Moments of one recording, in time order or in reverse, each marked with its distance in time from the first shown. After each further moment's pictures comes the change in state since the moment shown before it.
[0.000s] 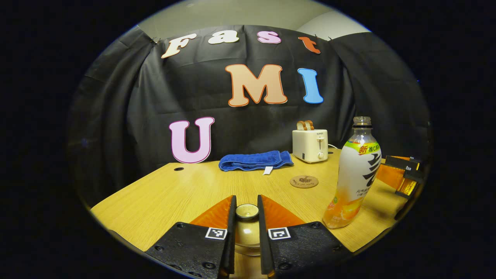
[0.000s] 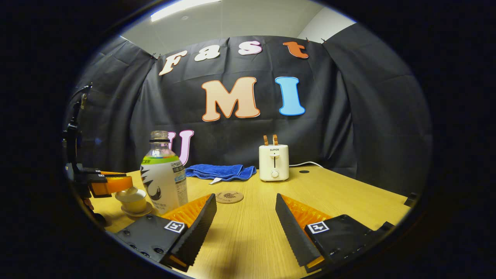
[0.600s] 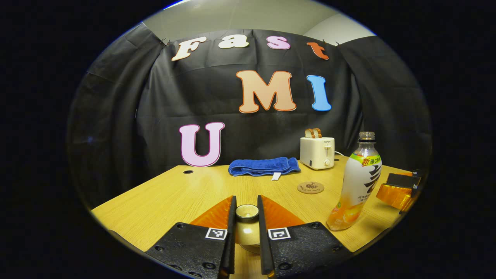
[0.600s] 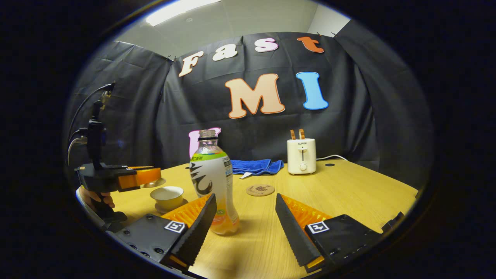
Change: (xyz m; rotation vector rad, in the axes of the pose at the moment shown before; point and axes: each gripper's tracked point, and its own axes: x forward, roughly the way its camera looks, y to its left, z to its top) left arm -0.013 0.021 0.011 -0.030 -0.027 0.049; right arm -0.028 0.060 -0.006 0.029 0.037 0.188
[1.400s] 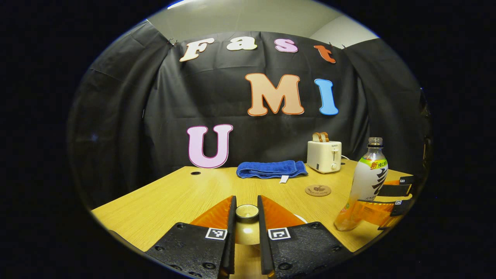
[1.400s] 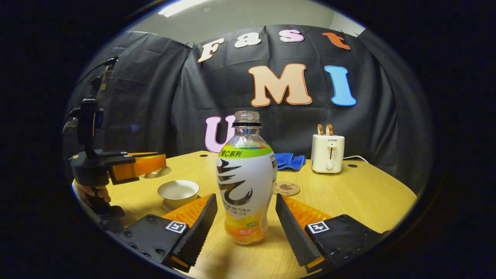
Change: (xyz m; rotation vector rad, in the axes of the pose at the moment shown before) left arm -0.002 0.024 0.004 -0.020 -0.016 0.040; right arm 0.047 0.048 -0.017 -0.090 0.088 0.090
